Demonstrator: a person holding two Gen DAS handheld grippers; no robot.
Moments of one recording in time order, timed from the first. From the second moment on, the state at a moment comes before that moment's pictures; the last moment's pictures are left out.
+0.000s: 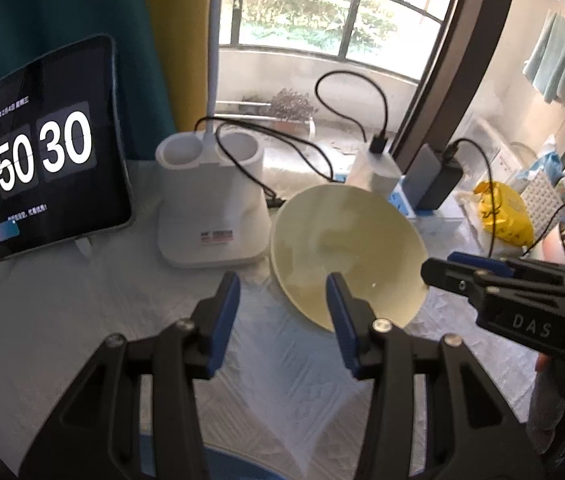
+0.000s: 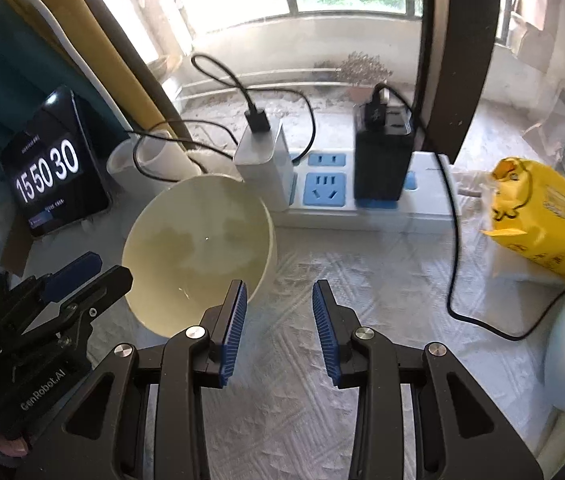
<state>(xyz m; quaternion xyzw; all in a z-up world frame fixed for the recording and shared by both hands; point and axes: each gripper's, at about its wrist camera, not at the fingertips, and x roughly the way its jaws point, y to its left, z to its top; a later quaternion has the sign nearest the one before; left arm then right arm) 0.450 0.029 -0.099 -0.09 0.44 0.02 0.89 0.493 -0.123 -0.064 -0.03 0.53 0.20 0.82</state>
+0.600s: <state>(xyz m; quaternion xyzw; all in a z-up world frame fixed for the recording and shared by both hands) 0.476 0.024 -0.125 -0.09 0.48 0.03 0.87 0.520 -0.100 -0.095 -0.03 0.57 0.22 0.79</state>
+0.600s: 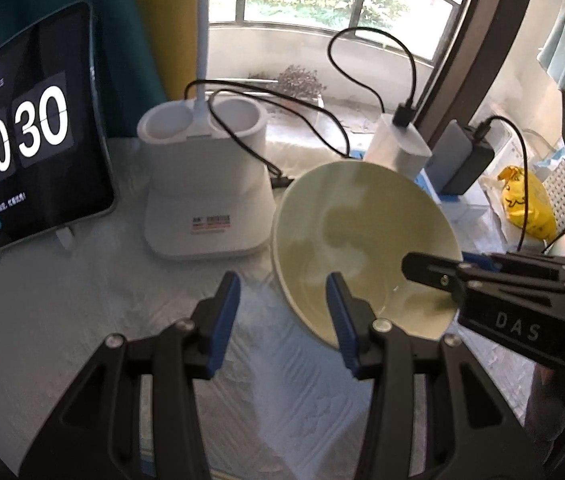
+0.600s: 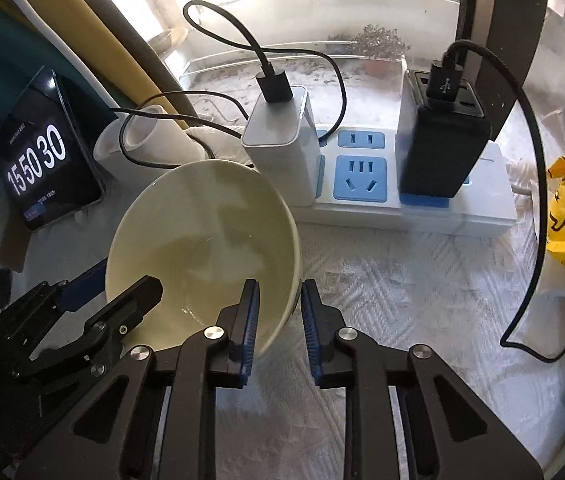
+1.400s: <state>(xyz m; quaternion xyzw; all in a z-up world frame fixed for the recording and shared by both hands) 0.467 0.013 -0.123 -0.10 0.47 0.00 0.88 0.515 -0.097 -0.089 -0.06 0.56 0.19 0.81</state>
